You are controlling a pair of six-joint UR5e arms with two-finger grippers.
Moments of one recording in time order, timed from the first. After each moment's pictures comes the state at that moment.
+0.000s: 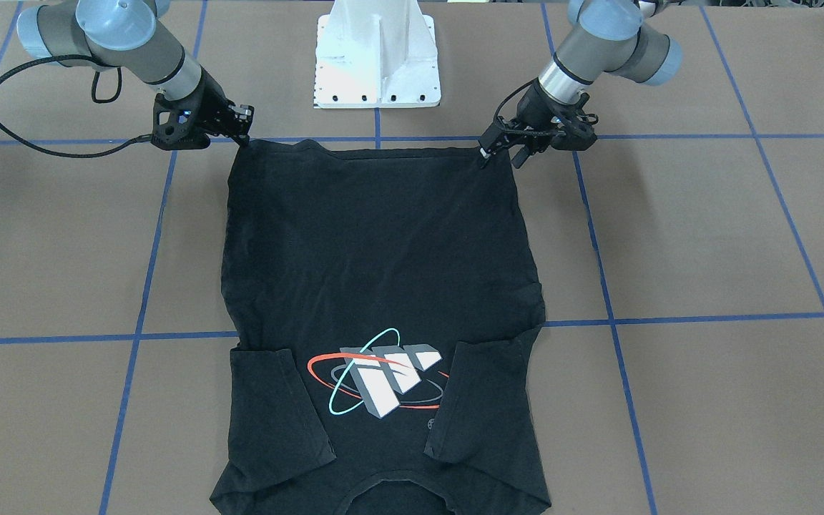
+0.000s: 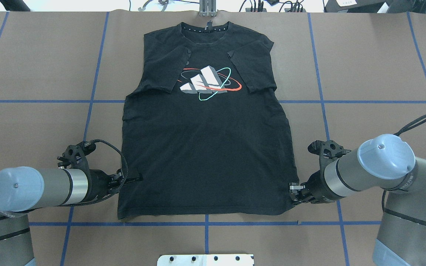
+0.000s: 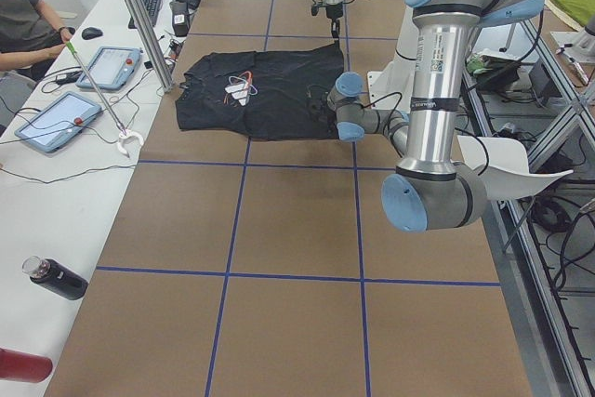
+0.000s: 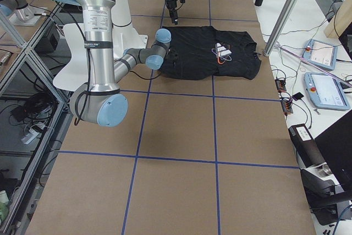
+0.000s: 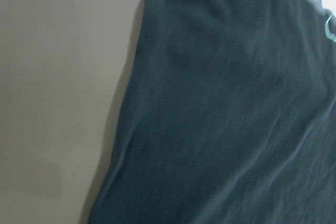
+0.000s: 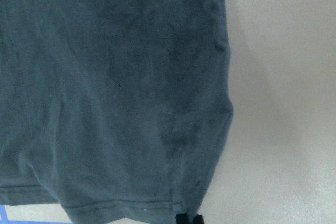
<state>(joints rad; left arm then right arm) -0.34 -1.65 -1.92 -2.33 -1.69 -1.77 0.45 -1.51 2.03 -1.13 2.08 1.48</state>
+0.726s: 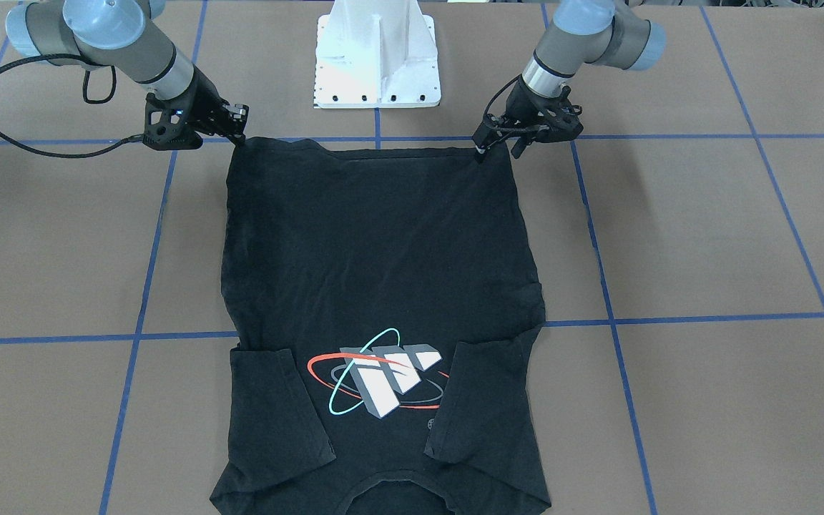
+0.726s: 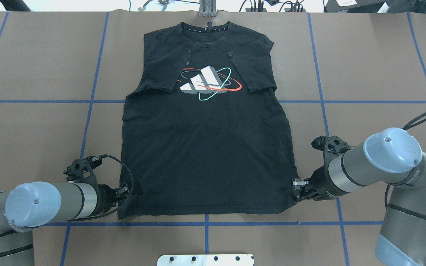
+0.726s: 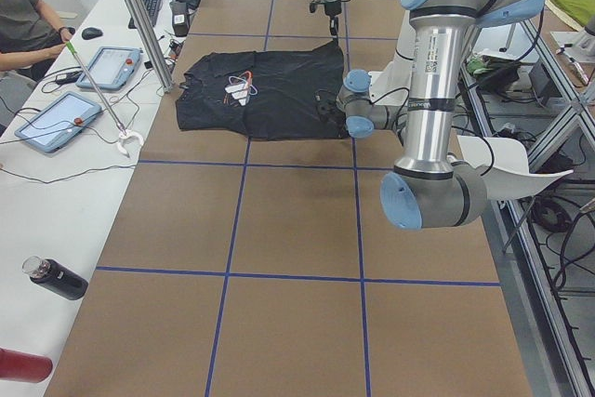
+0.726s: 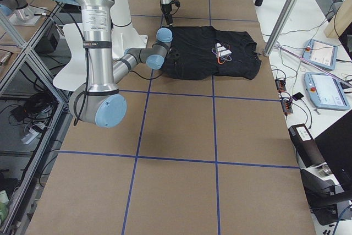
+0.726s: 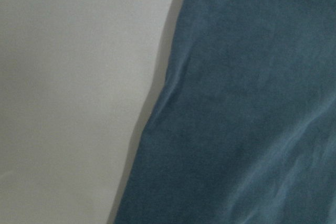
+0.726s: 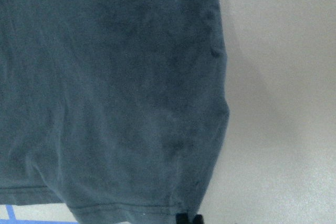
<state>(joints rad) -0.27 -1.66 -1.94 -2.19 -1.64 -1.78 0.48 -1.52 2.03 -1.13 2.11 1.48</state>
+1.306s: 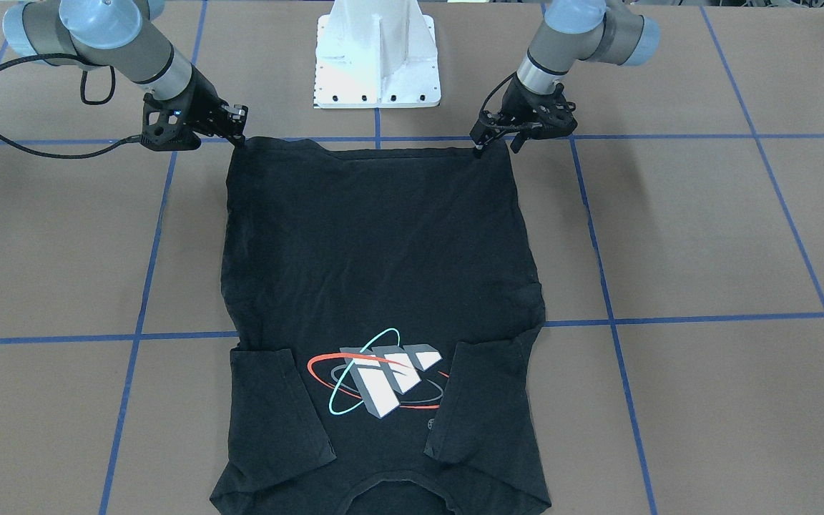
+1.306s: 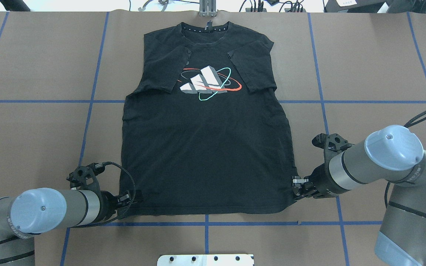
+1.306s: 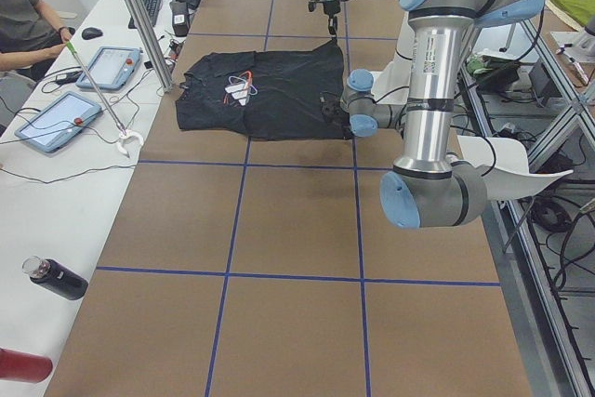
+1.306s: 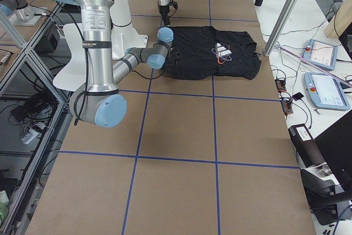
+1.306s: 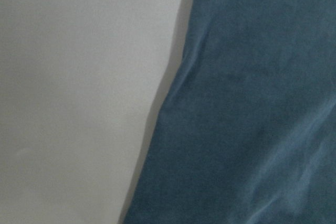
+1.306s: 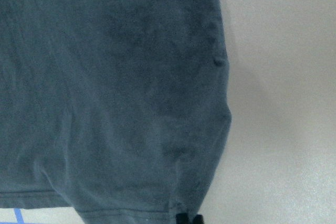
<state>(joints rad) -0.24 -1.66 -1.95 -2.15 -1.64 -1.78 0.49 -1.51 2.03 -1.13 2.11 1.48</state>
